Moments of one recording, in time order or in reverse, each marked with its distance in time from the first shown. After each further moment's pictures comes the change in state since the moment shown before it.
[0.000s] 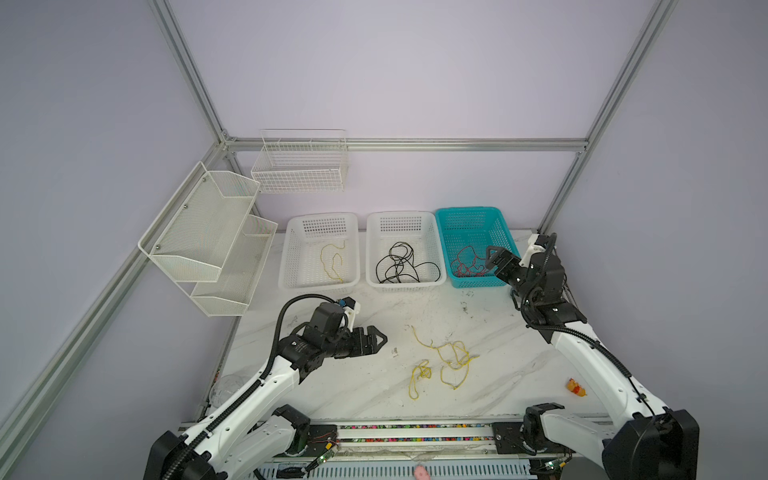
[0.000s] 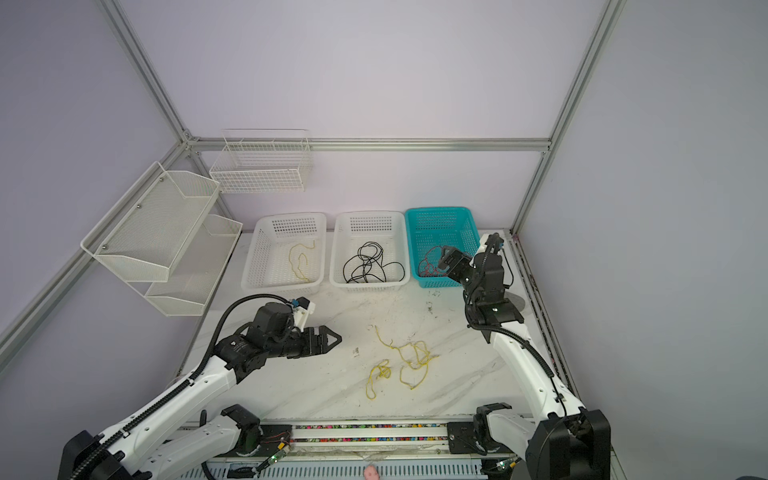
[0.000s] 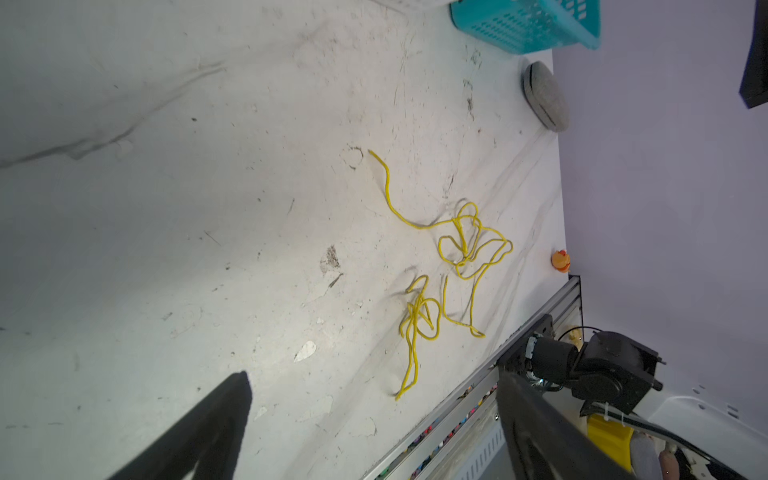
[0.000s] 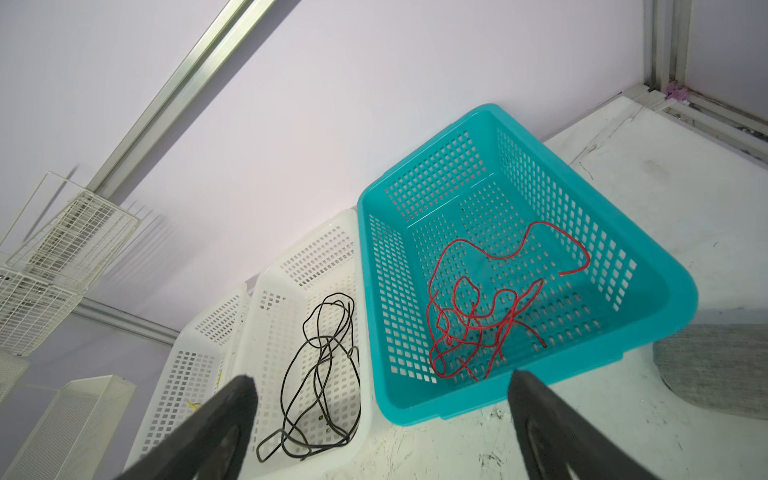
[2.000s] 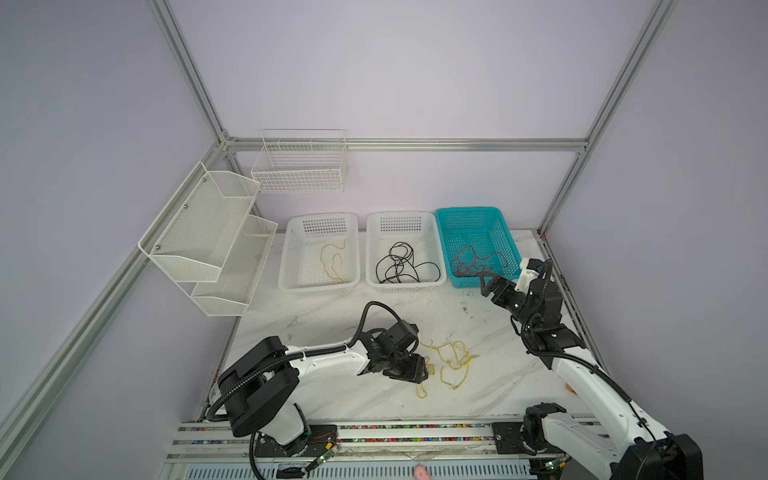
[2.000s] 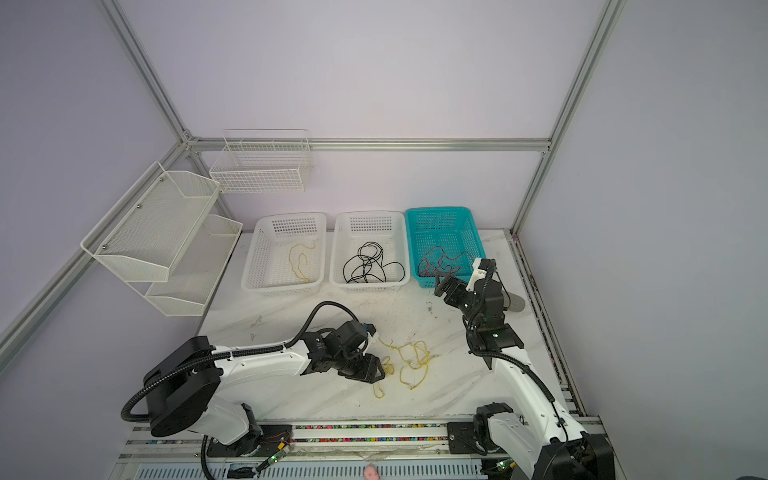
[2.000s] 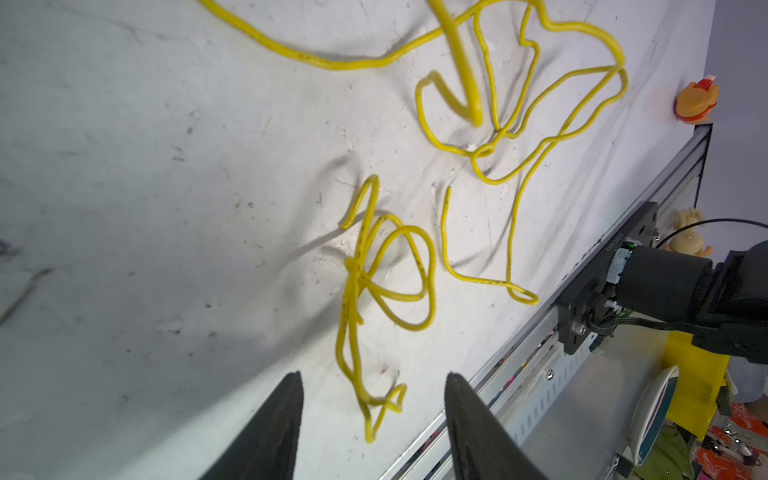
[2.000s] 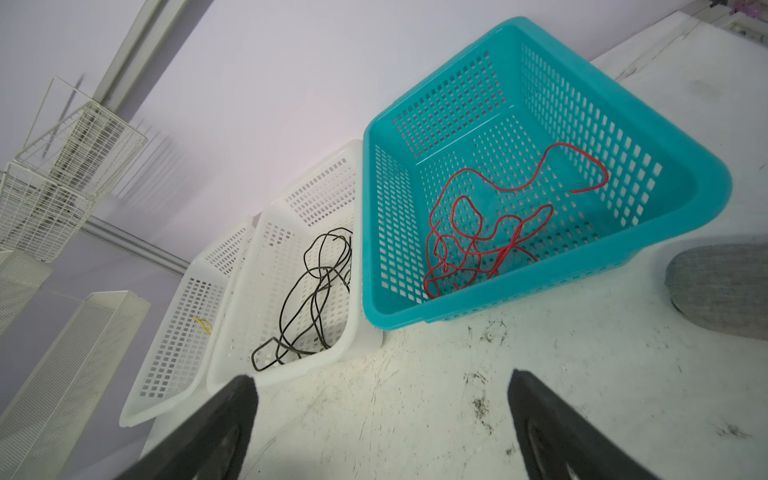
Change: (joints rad) left arm -0.420 0.567 0.180 0.183 -0.059 -0.068; right arm 0.006 -0.109 -0.205 0.037 -0.137 -0.045
